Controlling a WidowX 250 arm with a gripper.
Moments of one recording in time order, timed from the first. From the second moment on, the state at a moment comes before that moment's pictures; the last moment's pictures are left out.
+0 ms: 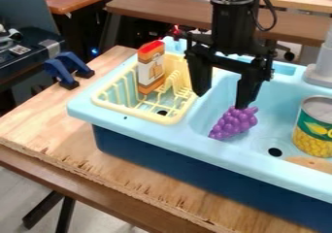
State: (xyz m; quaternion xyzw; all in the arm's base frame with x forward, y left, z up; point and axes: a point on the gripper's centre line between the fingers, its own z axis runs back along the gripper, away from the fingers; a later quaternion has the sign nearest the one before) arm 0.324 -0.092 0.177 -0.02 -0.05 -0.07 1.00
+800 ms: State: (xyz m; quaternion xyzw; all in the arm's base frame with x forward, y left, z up) arm 0.330 -0.137 0.164 -0.01 -0.07 -0.19 0.98
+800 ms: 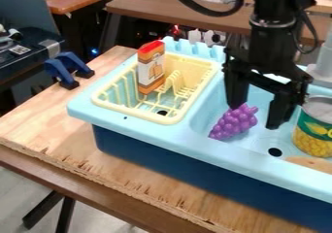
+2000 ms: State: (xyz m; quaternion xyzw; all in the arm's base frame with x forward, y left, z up) arm 0.344 -0.178 0.127 -0.12 -0.07 -0.26 0.96
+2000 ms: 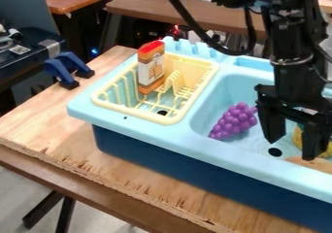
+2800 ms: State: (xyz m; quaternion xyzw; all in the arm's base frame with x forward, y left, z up) arm 0.358 -0.191 0.099 -0.16 -0.07 -0.32 0.93
